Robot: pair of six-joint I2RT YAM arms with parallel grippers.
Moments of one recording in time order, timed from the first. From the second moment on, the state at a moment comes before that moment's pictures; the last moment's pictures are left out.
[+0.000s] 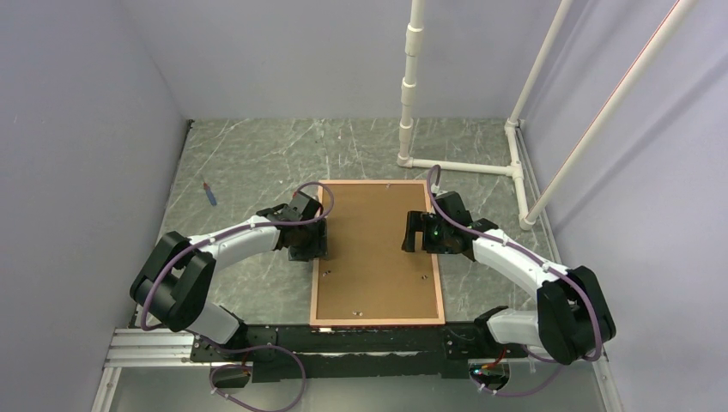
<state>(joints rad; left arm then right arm) -0.60 1.49 0.80 -0.46 0.03 -0.64 0.44 1.25 0.66 -0.36 -0.09 0.46</state>
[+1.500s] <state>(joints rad) -0.63 1.54 0.86 -0.49 -0.04 -0.65 0.46 1.79 1.21 -0.36 0.15 0.45</state>
